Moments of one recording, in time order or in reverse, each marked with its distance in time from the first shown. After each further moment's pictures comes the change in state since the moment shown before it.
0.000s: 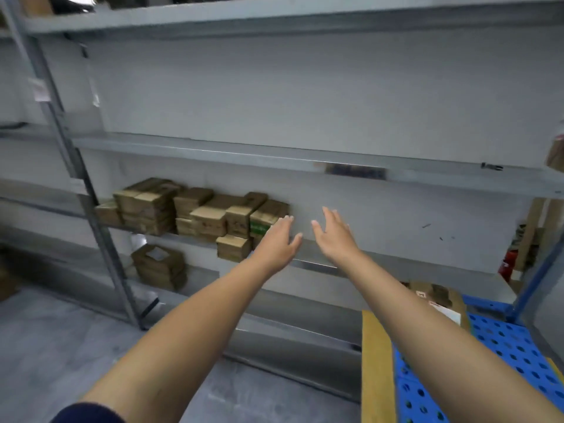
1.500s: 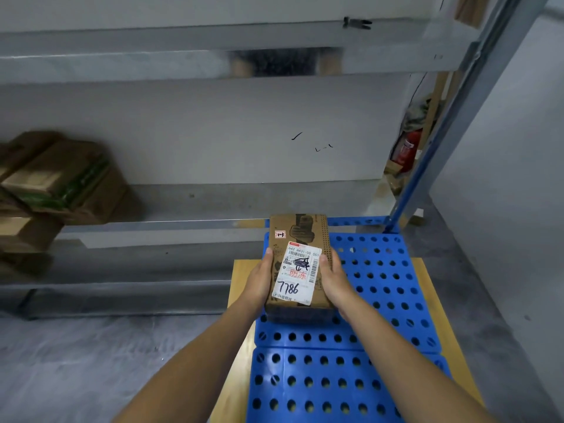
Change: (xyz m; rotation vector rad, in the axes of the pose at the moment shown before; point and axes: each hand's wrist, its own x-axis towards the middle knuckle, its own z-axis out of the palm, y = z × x) left_hand 0.042 0.118 0.420 -0.843 -0.481 -0.735; right_hand -0.044 0.449 -0.022 0.644 -0.073 0.799
